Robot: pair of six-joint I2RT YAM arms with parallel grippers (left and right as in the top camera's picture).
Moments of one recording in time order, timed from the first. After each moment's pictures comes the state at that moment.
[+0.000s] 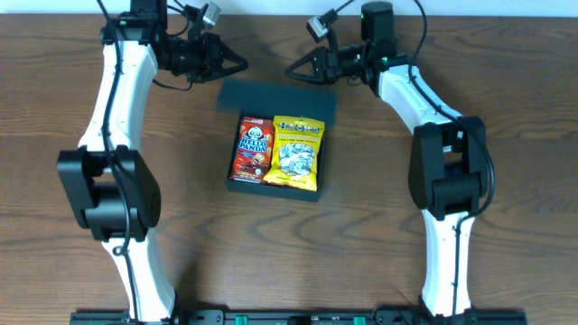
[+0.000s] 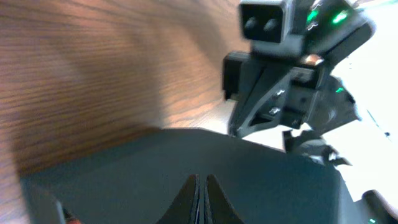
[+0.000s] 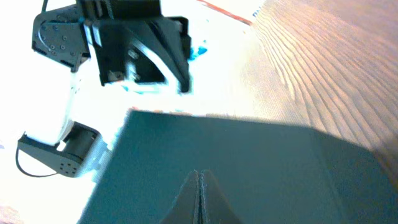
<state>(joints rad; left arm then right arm) 0.00 2.12 1.99 -1.08 0.99 -0.04 0.21 2.36 1.86 -0.01 -1.54 0.67</state>
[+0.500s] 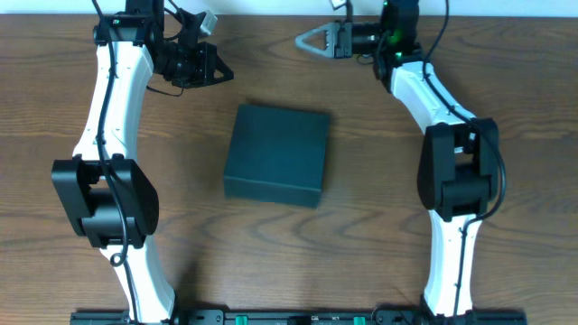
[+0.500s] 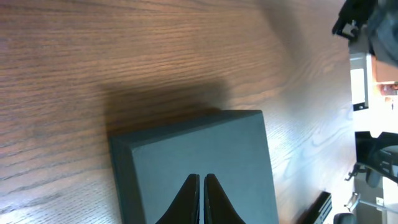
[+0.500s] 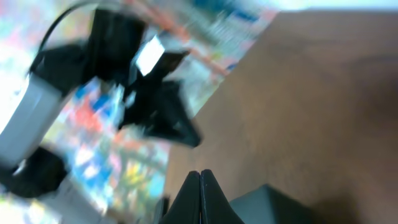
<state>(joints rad) 0.00 2.08 1.99 -1.16 0.75 0.04 0.16 2.34 1.86 0.33 -1.36 0.84</state>
